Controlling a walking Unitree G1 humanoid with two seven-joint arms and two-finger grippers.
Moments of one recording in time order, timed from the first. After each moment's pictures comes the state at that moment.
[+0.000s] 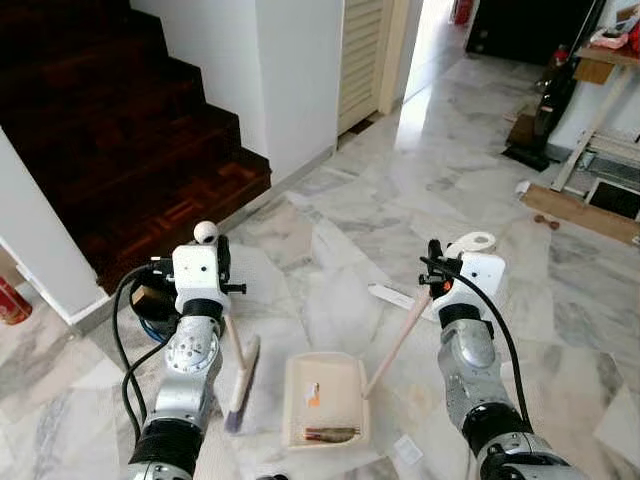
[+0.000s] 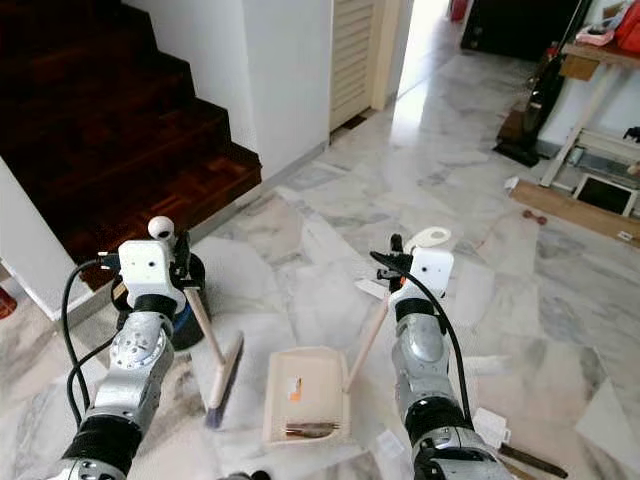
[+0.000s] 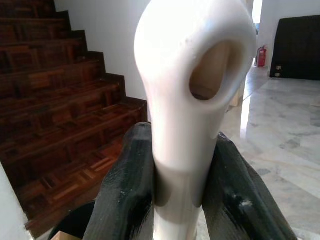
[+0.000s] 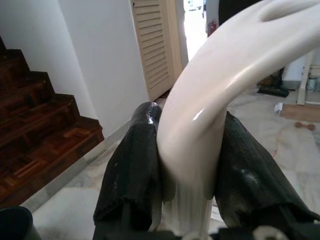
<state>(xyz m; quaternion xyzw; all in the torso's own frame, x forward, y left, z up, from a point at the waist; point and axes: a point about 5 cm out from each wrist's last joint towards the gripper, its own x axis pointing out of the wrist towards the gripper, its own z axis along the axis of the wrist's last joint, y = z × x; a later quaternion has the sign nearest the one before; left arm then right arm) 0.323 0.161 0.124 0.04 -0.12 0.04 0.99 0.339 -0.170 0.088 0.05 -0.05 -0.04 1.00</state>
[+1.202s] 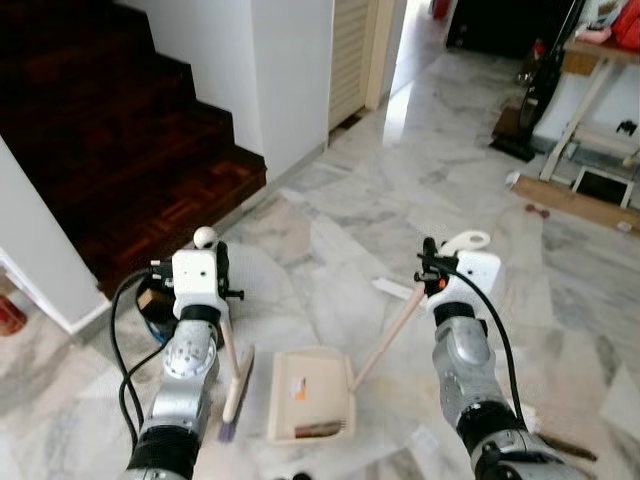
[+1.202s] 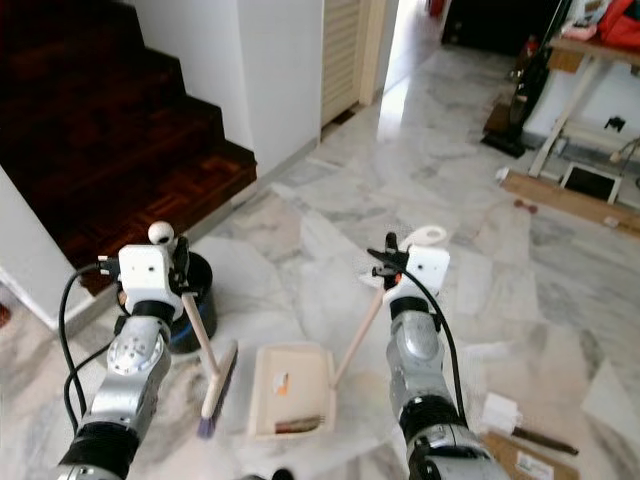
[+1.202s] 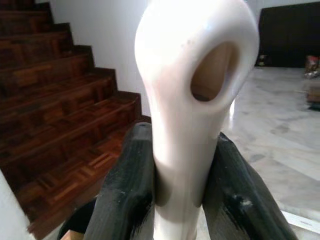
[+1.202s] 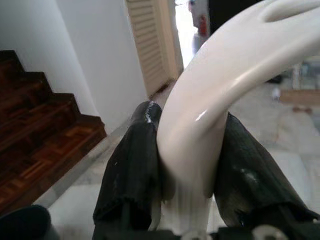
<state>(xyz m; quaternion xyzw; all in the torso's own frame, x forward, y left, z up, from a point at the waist) 0.317 0.161 0.116 0.04 -0.11 0.03 0.99 0.340 -0.163 0.087 0.06 -0.04 -0.03 1.00</state>
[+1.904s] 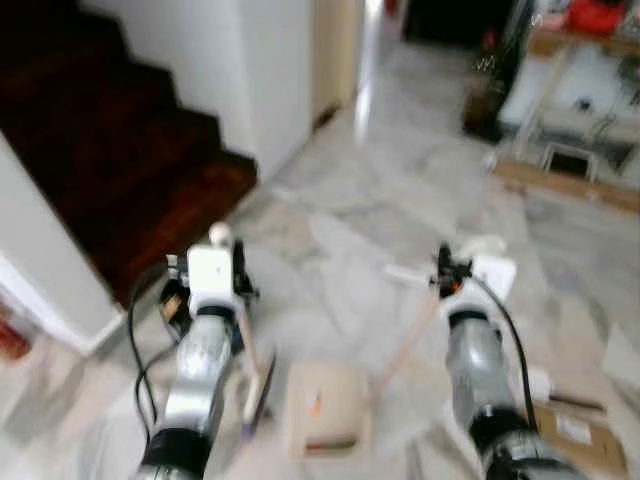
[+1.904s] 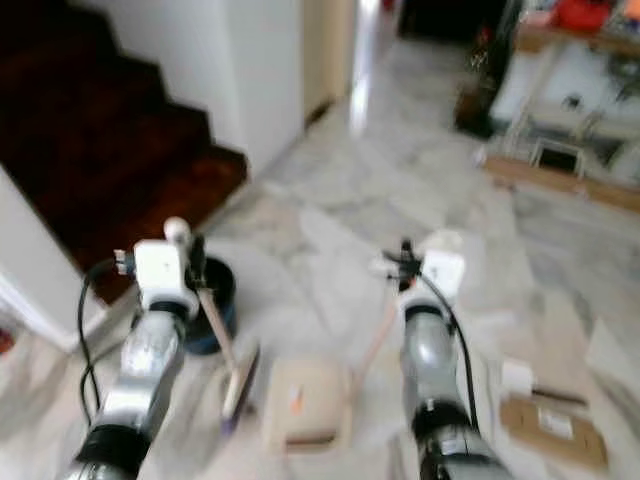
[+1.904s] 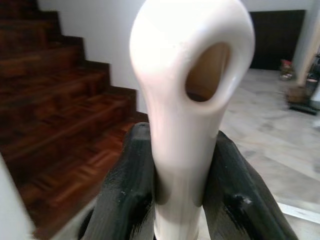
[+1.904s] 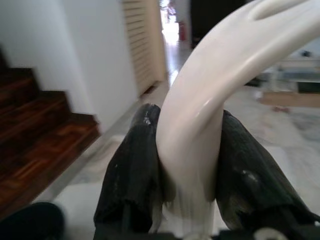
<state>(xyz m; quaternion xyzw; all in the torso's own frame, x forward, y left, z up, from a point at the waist) 0.320 0.161 0.122 0.03 -0.11 0.03 0.99 0.340 -0.163 0.088 0.05 -0.04 -0.03 1.00</state>
